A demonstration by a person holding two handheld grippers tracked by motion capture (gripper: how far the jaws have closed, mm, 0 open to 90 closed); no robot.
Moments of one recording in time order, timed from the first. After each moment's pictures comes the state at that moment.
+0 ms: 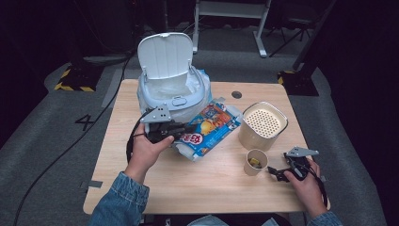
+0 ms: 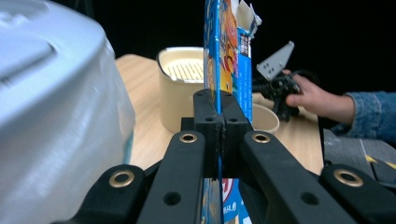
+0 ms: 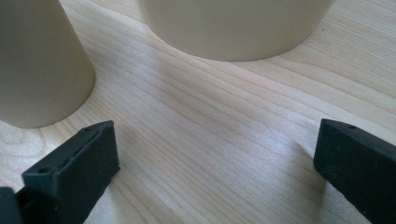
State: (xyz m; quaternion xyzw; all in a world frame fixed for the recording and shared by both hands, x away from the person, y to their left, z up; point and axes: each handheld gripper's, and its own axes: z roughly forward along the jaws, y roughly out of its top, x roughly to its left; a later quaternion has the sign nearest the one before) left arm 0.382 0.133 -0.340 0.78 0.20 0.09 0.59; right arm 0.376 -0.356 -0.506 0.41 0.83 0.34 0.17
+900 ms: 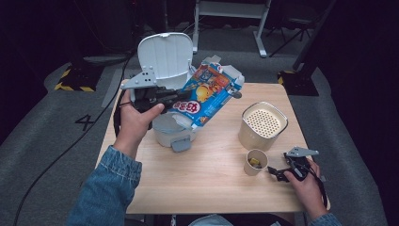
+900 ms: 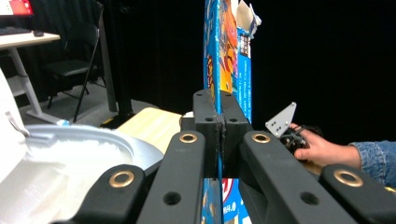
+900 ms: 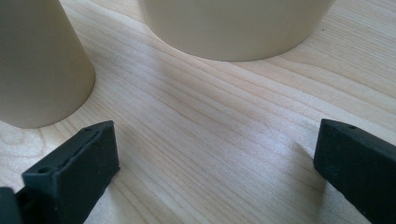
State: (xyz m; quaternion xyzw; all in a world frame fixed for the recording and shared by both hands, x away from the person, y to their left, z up) left arm 0.409 0.155 -0.258 0.75 0.17 0.12 0.63; right arm 0.376 -0.356 -0.506 0.41 0.83 0.34 0.17
